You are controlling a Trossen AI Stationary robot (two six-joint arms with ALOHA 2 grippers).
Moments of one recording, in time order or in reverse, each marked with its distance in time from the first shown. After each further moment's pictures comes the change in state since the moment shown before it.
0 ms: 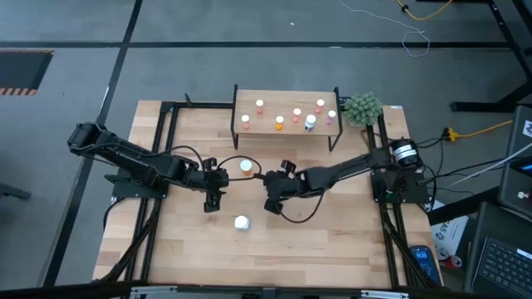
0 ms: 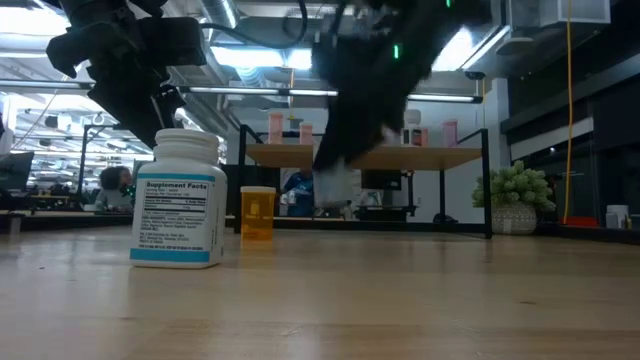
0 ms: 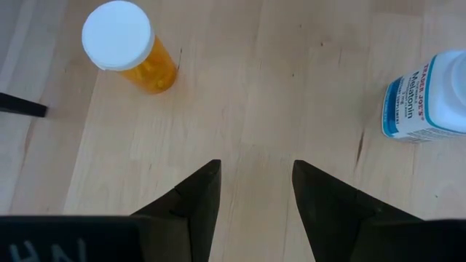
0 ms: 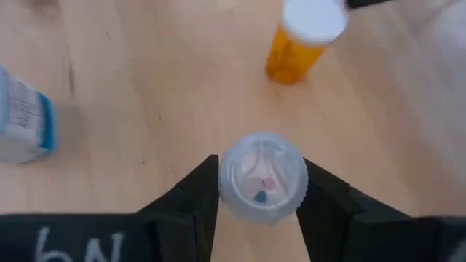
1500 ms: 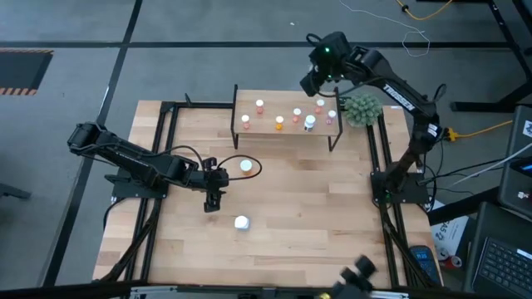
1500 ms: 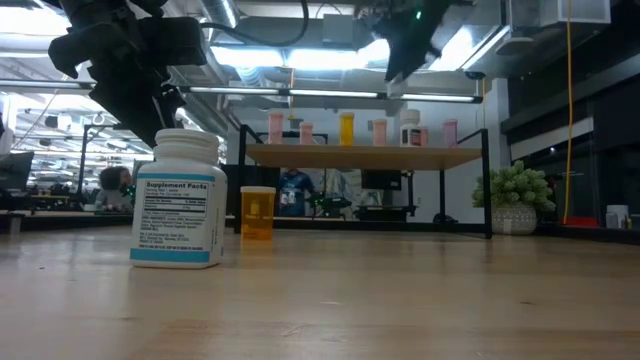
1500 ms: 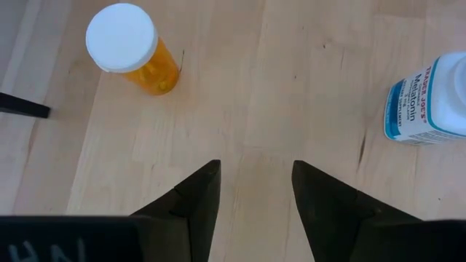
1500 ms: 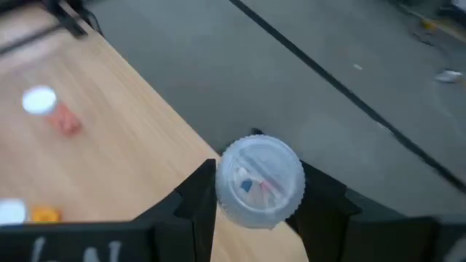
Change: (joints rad) left arm 0.000 0.000 0.000 0.002 -0.008 0.000; right arm -0.859 -0.184 0.639 -0.633 -0.201 -0.422
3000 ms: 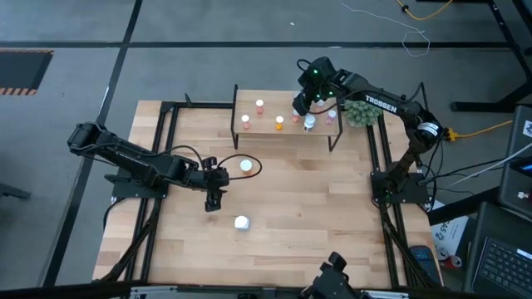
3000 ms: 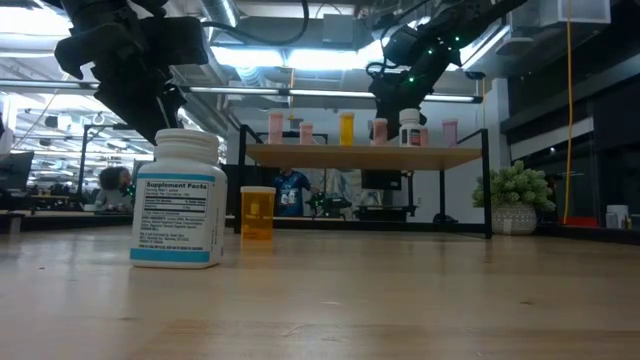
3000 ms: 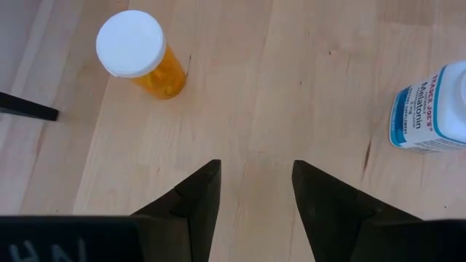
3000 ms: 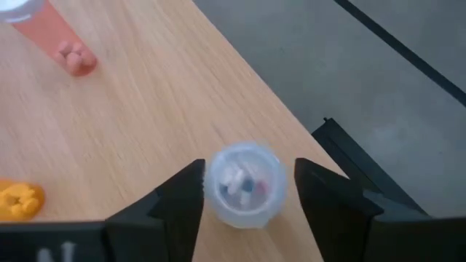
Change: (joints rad) left arm 0.002 0.000 0.000 0.010 -0.019 -0.003; right arm -0.050 -0.001 -0.488 0.448 -0.278 -0.039
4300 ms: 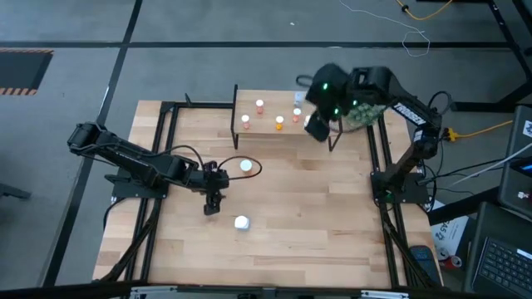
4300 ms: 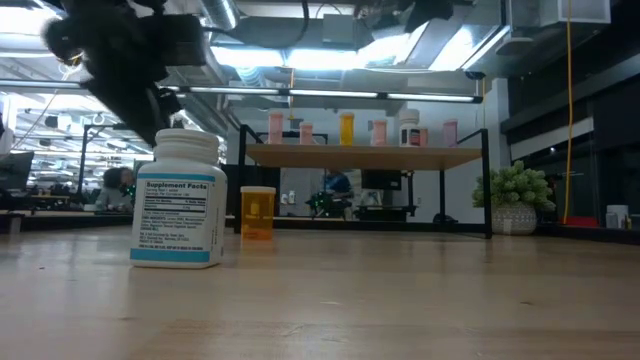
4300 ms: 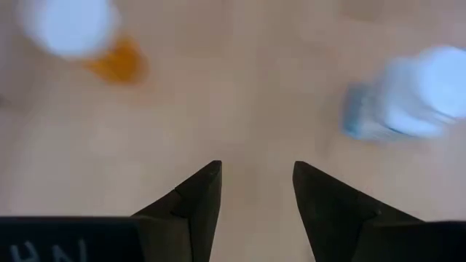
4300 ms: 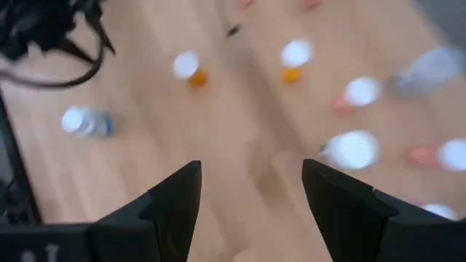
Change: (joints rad) left arm -0.006 0.000 0.000 0.009 0.136 -0.073; right arm 0.421 -0.008 0.713 -0.949 0.001 0.262
